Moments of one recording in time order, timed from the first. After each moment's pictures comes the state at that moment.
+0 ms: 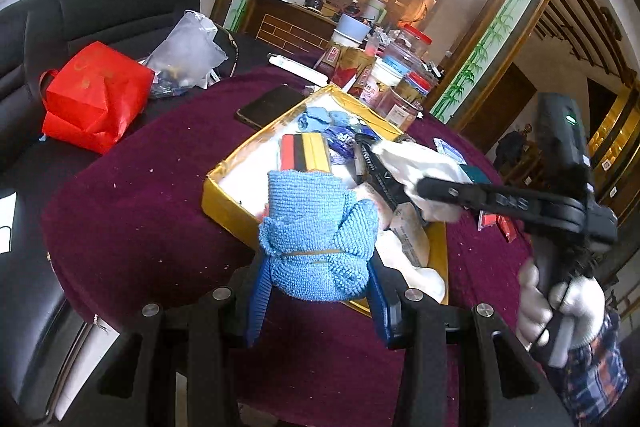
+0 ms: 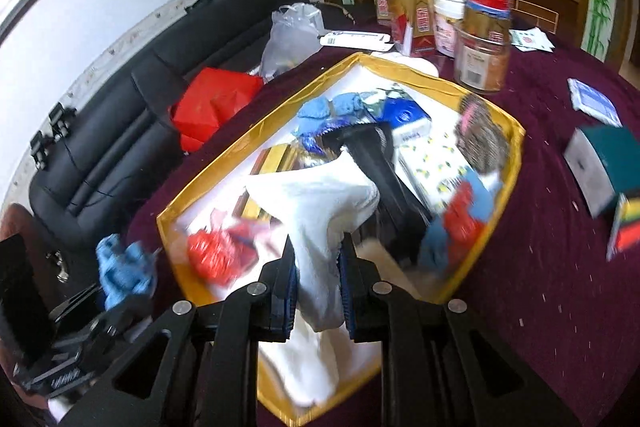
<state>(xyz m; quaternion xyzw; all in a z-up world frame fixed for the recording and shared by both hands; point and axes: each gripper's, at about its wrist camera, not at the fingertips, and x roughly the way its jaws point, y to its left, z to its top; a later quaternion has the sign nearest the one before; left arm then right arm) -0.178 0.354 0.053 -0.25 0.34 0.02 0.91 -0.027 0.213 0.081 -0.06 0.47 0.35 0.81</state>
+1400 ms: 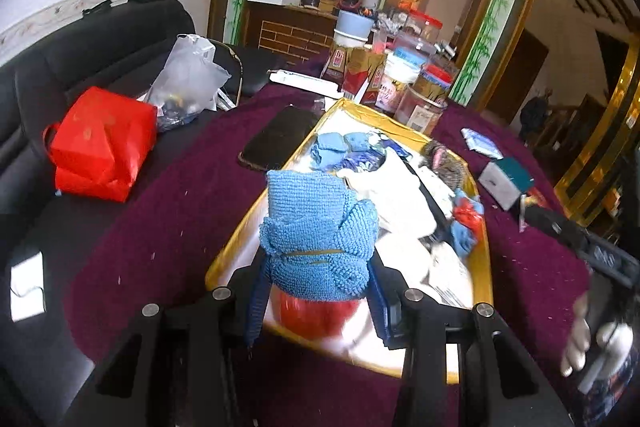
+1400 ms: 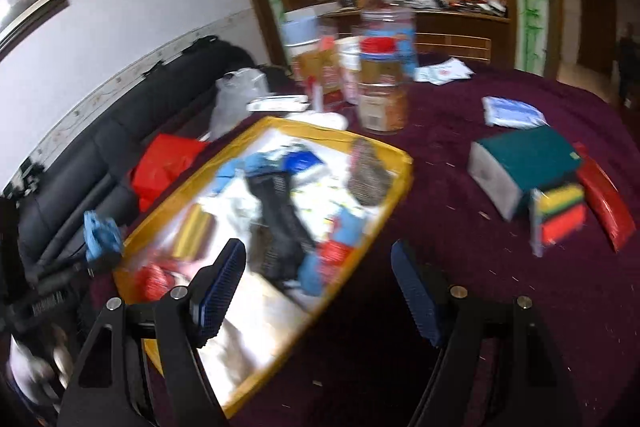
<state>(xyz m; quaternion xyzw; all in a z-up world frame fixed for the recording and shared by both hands) -0.104 0.356 0.068 -0.15 0.37 0.05 0.92 -0.026 0.115 0.092 0.00 0.38 0.26 0.89</state>
